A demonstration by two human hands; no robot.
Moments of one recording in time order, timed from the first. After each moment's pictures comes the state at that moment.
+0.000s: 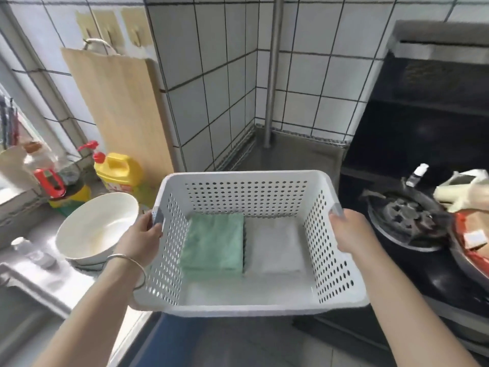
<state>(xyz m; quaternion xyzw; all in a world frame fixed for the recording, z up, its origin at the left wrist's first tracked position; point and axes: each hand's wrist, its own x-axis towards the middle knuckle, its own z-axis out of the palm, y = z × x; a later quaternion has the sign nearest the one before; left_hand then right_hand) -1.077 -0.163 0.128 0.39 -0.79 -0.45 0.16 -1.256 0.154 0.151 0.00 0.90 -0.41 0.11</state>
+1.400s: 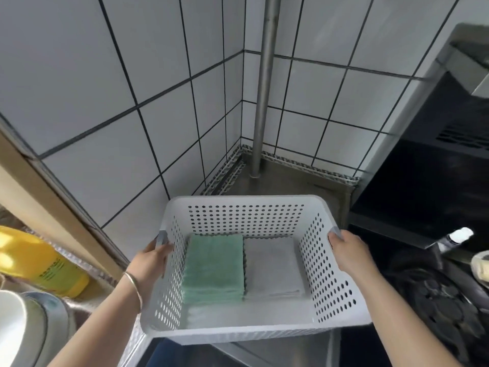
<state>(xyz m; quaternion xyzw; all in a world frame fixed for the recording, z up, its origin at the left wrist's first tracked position) -1.354 -0.202 0.107 0.48 -0.66 -0.56 0.09 -1.544 0.091 0.100 0.01 0.93 -0.33 0.15</state>
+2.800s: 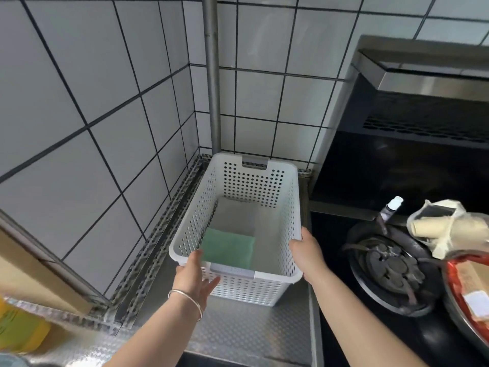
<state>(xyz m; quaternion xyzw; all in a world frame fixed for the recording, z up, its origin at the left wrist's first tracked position) -1.402 -0.120 0.085 0.44 -0.39 -0.81 0.05 -1.488 0.065 0.109 0.11 0.83 -0.53 0.13</state>
